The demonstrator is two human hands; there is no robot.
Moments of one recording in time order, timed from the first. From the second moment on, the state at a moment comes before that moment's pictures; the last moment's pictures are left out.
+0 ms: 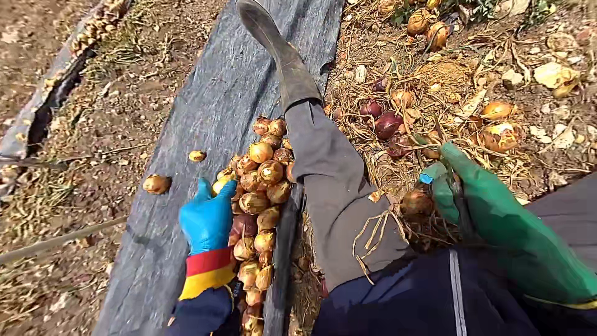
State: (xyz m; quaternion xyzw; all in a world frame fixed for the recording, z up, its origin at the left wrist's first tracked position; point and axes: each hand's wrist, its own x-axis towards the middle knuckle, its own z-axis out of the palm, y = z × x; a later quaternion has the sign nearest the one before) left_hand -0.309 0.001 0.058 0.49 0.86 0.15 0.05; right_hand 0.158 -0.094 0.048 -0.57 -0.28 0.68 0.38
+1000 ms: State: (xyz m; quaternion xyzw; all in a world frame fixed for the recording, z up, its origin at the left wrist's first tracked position) left_hand 0.100 0.095 -0.080 0.61 0.66 0.20 0.37; right_hand 0.283 -0.131 -0.073 -0.69 -0.05 0.47 0.55
